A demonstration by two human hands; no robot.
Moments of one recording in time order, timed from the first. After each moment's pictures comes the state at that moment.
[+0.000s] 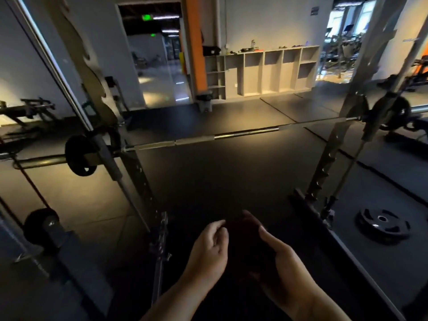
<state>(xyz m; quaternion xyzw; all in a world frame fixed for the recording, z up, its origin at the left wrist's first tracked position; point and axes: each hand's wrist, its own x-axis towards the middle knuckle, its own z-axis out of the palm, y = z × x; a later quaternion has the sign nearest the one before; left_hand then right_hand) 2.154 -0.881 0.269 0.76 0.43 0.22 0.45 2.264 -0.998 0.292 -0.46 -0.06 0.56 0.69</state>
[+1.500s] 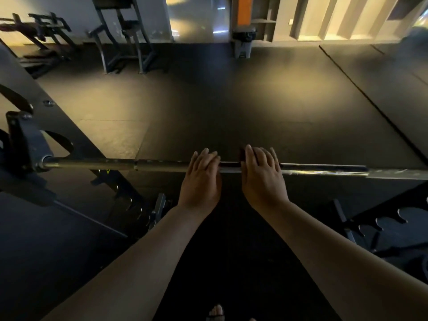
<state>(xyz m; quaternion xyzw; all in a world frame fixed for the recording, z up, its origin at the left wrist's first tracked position) 2.491 -0.402 0.198 0.88 0.43 0.21 0.09 2.648 -0.470 0.212 -0.77 -0.61 -0.02 0.17</state>
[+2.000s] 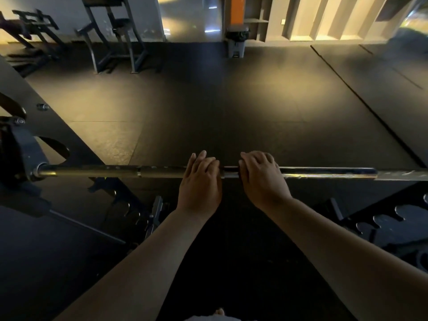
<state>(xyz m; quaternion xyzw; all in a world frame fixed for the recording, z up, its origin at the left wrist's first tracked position) 2.475 -0.384 0.202 0.88 0.42 0.18 0.08 2.643 -0.447 0.219 -0.76 -0.62 0.03 0.20</state>
